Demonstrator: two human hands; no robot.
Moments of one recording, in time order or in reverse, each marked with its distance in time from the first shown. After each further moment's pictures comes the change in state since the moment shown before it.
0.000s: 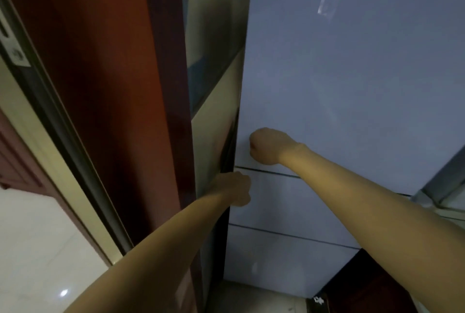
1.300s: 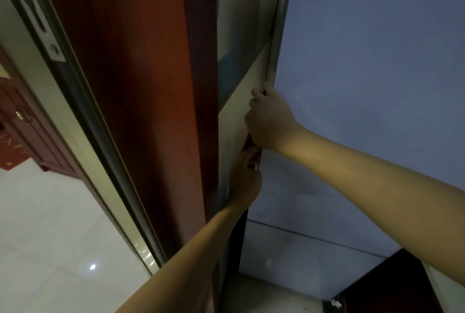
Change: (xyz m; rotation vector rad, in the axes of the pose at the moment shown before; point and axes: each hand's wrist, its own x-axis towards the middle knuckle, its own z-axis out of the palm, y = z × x) left_hand -0.002 -0.010 0.026 -1.234 0.767 -0.065; right_hand 0.002 -0.060 -0.051 -0.774 0.341 -0.166
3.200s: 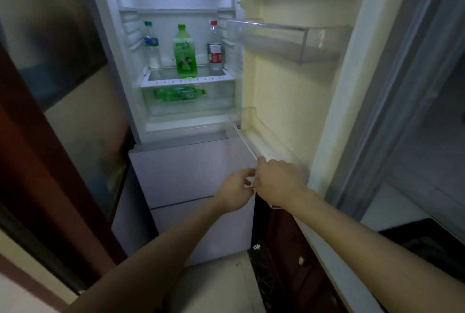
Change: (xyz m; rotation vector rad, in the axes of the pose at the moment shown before) left_hand -0.274 0.080 0.197 0.500 -0.823 0.382; right_hand -0.464 0.000 0.017 0.690 -0.297 0.742
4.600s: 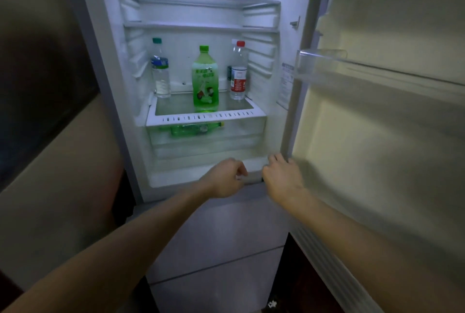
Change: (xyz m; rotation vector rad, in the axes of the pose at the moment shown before) left_hand 0.222 -0.128 -0.195 0.311 -0.037 0.110; right_hand 0.304 -0.029 0.038 -0.359 -0.053 0.043
